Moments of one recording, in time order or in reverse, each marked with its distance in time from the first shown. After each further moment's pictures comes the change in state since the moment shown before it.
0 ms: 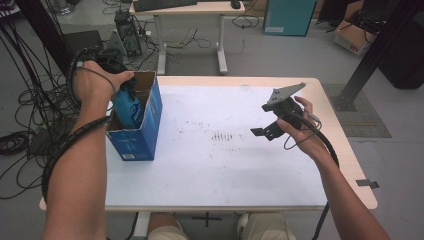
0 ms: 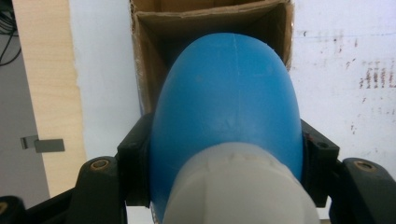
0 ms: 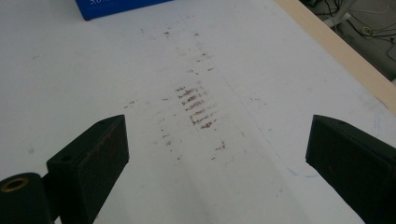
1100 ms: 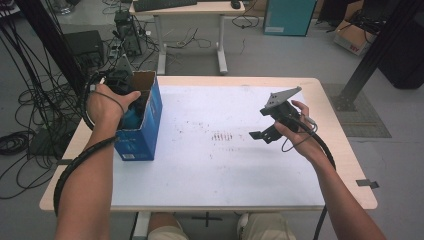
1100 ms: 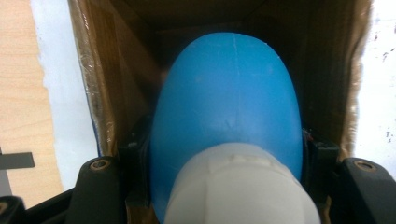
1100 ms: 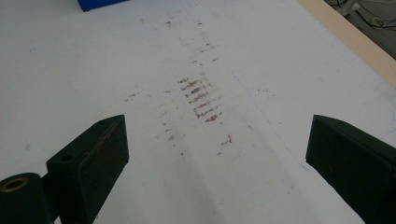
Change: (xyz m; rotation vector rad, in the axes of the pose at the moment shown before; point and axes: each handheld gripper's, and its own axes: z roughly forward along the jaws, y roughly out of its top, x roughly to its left) left arm 0.001 -0.009 0.059 0.004 -0.003 0.007; right arm 0.000 -0.009 0.013 0.013 0.020 0.013
